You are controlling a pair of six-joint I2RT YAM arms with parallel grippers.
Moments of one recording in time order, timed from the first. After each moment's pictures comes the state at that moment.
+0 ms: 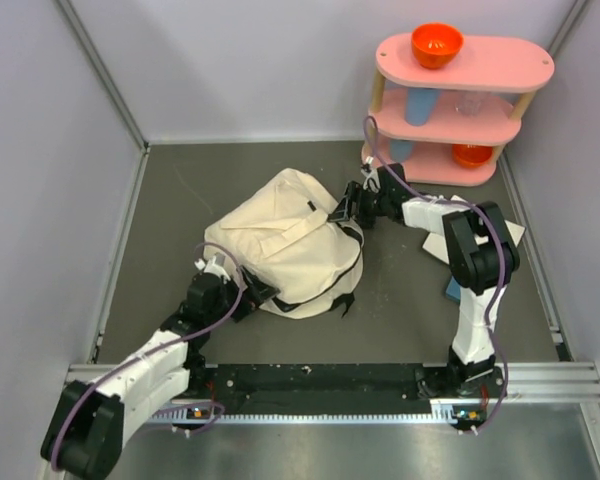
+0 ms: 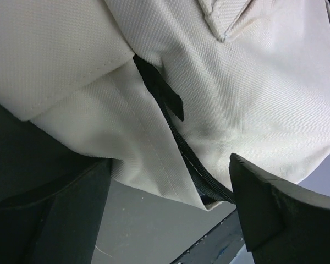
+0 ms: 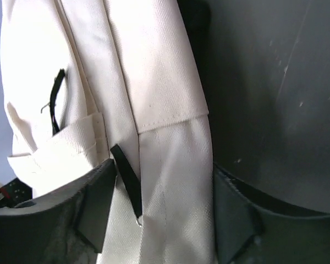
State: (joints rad) left arm -0.40 0.77 0.10 0.11 0.26 -1.00; right arm 0.34 1.99 1.28 -0.06 -0.55 0.54
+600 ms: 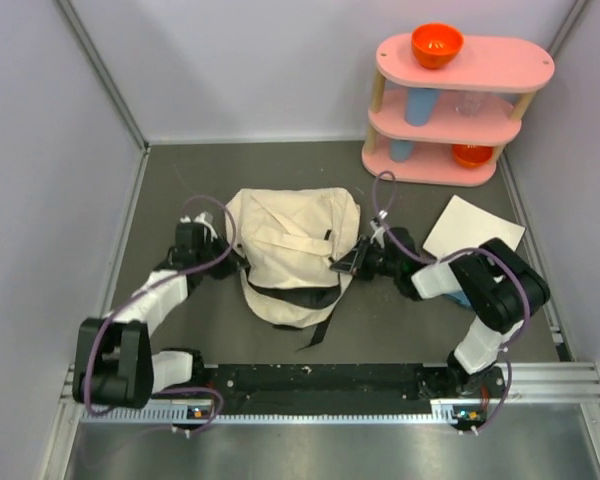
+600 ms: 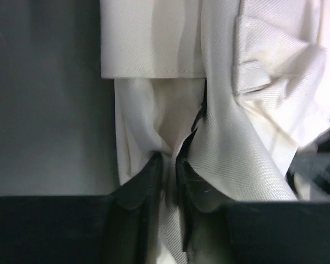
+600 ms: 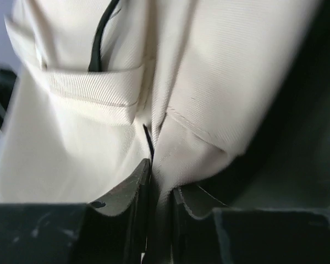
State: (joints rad) left arm -0.12 1.17 0.48 -0.07 0.34 -0.69; right arm 0.46 1.71 0.53 0.68 -0.49 0.97
